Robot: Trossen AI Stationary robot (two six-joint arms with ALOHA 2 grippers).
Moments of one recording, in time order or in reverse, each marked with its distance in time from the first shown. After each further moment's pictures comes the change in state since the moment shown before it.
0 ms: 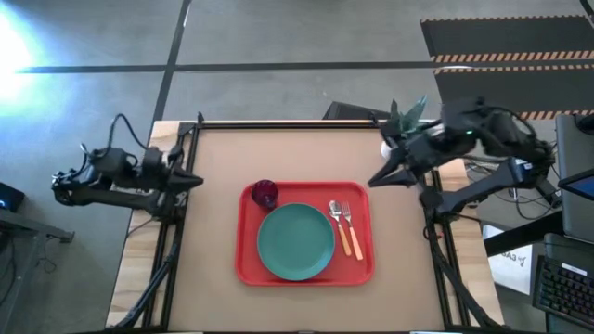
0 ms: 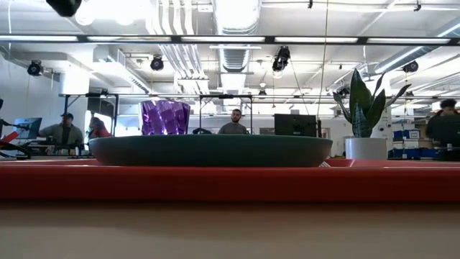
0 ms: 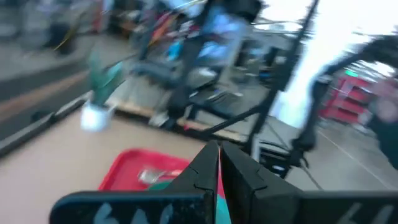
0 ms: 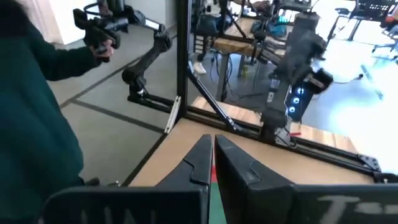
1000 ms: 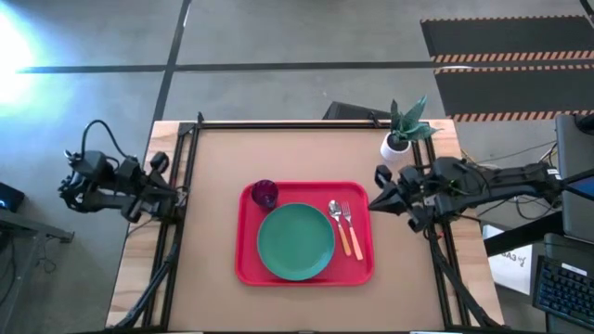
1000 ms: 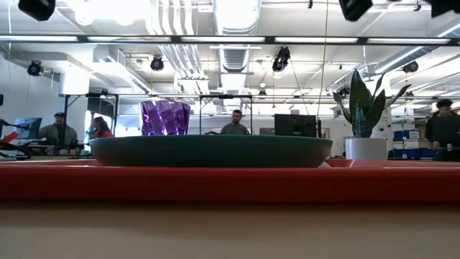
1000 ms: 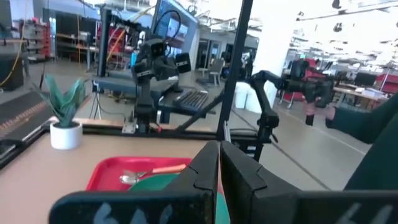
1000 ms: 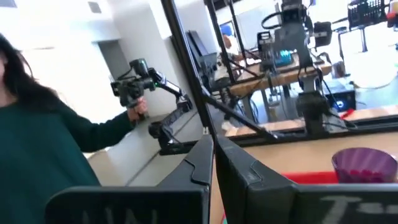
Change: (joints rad) left arm 0.000 -0.278 -0.031 -0.175 0.189 0.160; right arm -0.003 -0.531 -1.281 1.132 0.000 0.507
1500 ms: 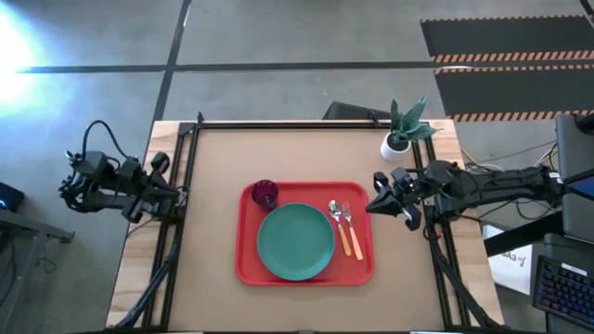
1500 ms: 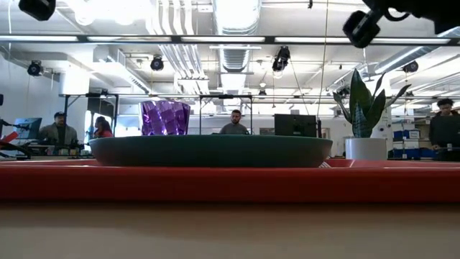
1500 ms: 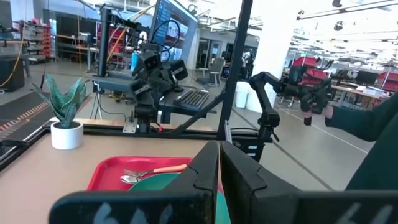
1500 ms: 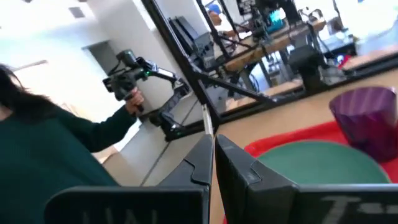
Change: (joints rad) left arm 0.000 -0.002 -0.010 0.006 -0.001 0.007; right arm -0.039 -0.028 -0.108 0.015 -0.032 0.165
